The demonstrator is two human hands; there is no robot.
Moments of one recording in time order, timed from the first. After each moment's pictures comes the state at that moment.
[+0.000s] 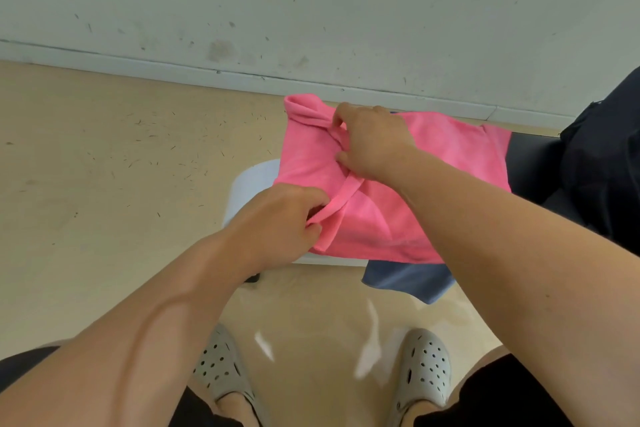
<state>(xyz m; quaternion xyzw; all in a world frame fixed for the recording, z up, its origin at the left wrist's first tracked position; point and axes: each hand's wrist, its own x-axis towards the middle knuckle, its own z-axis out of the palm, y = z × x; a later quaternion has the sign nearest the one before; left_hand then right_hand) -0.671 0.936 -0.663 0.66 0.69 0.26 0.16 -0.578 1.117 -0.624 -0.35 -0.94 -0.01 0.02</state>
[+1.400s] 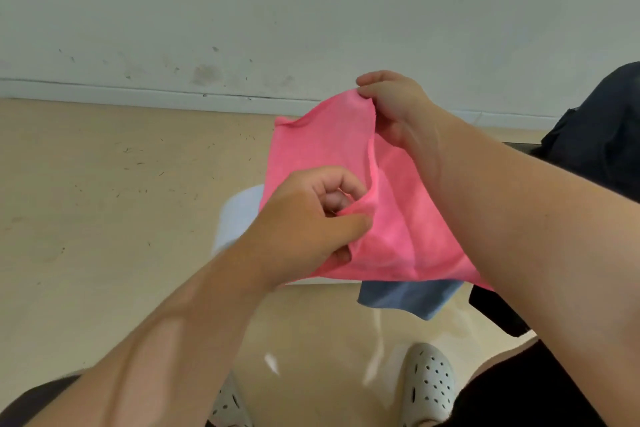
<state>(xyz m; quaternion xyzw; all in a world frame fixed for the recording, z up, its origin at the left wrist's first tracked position) -0.632 0.953 -0.597 0.44 0.53 0.55 0.47 -0.581 1.186 -0.580 -0.46 -0.53 0.63 0.32</state>
